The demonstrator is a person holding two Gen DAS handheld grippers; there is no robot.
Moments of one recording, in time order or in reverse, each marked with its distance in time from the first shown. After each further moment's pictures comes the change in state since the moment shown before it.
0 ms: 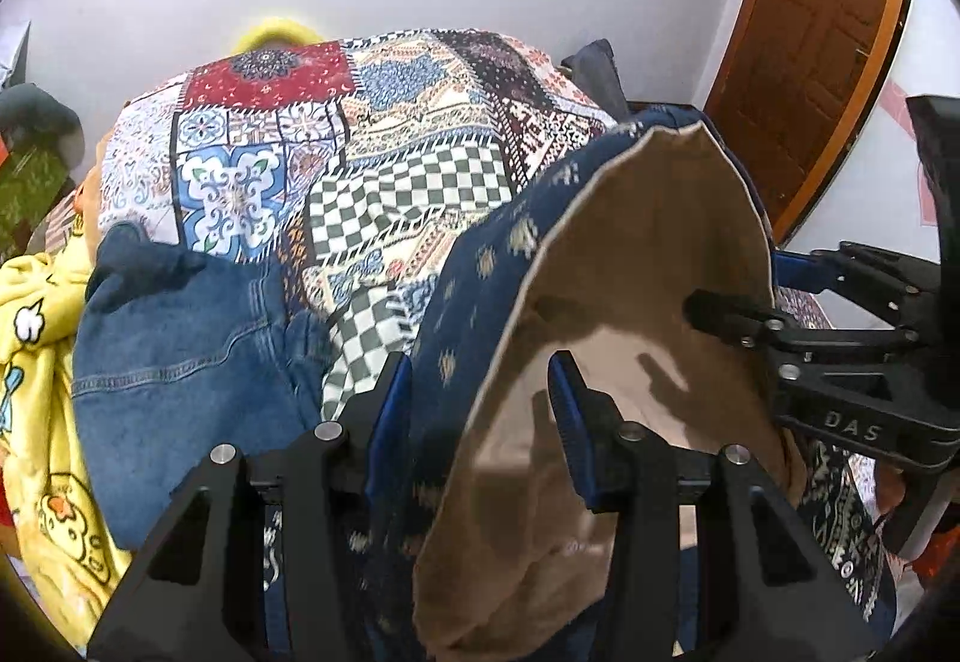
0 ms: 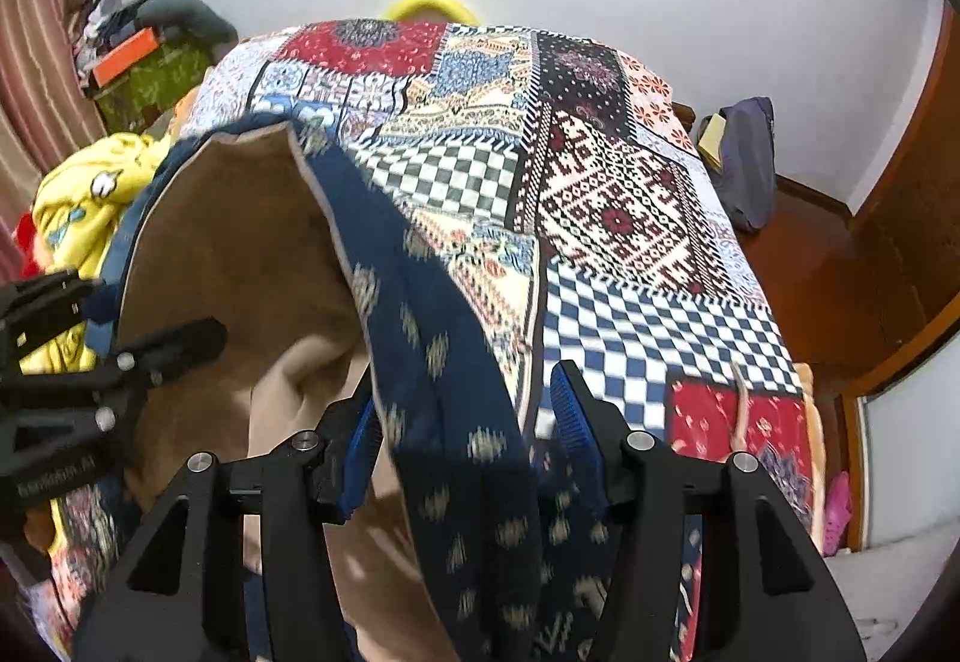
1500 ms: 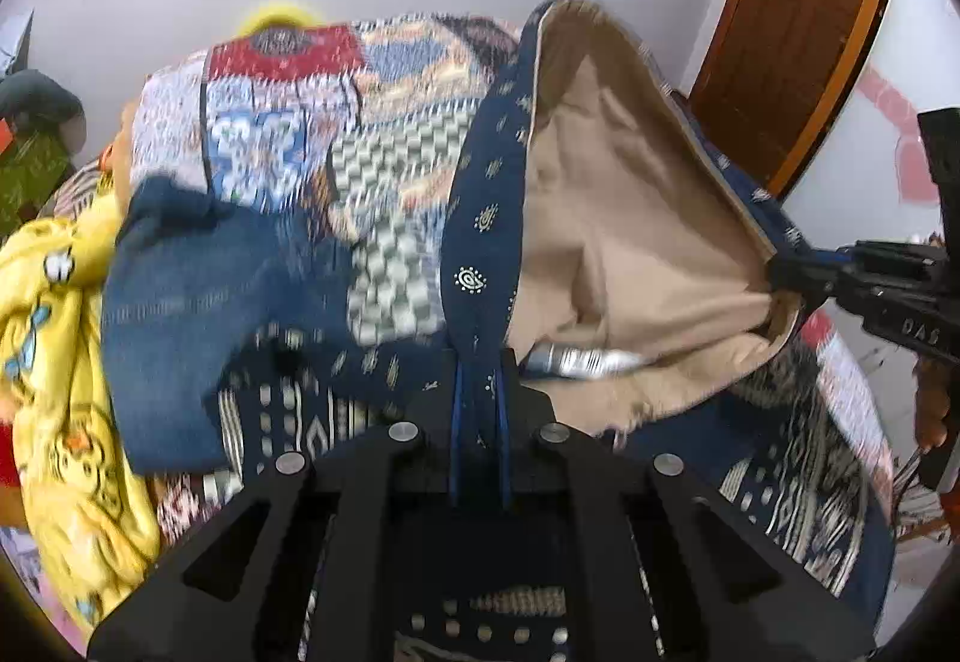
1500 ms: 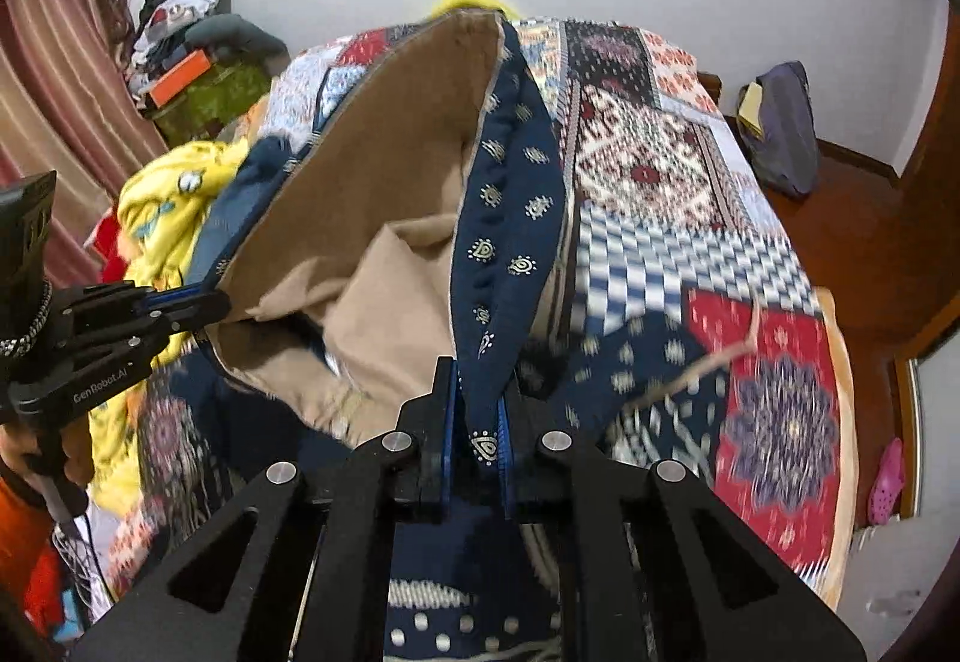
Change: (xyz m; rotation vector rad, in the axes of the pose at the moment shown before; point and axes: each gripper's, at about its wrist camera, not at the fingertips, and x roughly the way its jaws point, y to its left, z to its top) left arm -0.054 0.010 -0.061 0.006 0.053 -0.021; right arm -0.053 -0.016 -0.045 0.048 0.042 0.173
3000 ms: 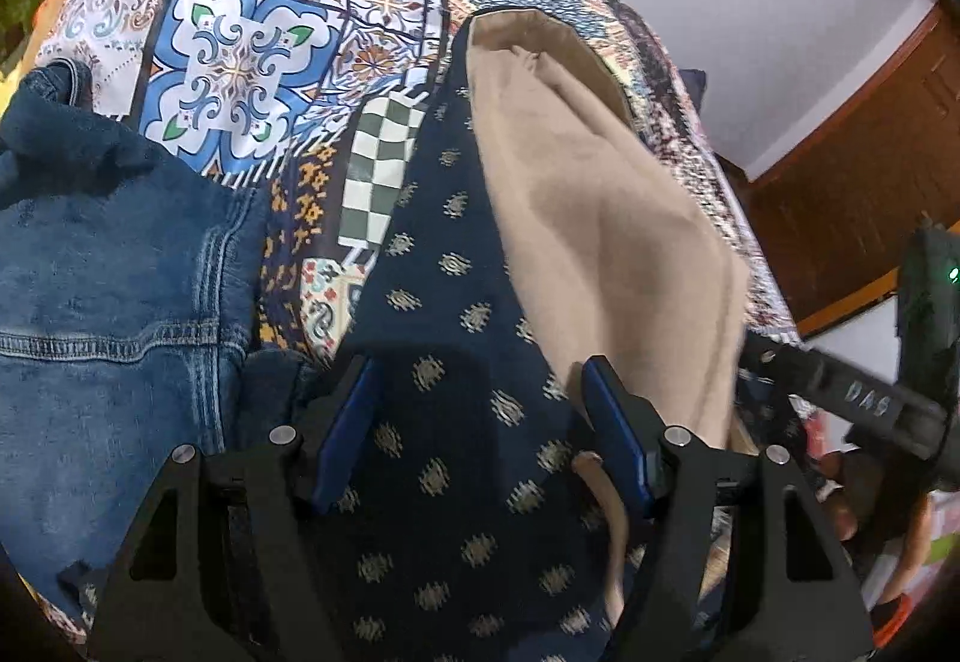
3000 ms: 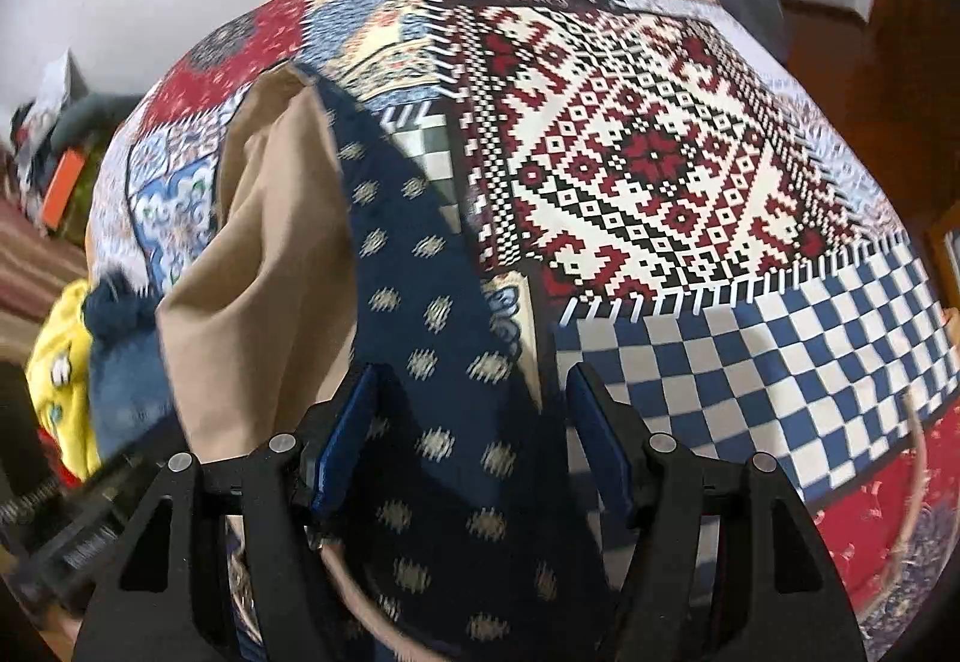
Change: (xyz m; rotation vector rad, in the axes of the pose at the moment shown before) left arm 0.174 0.084 0.105 -0.397 0.065 -0.049; right arm 0.173 -0.075 0.111 0.362 0.143 -0.026
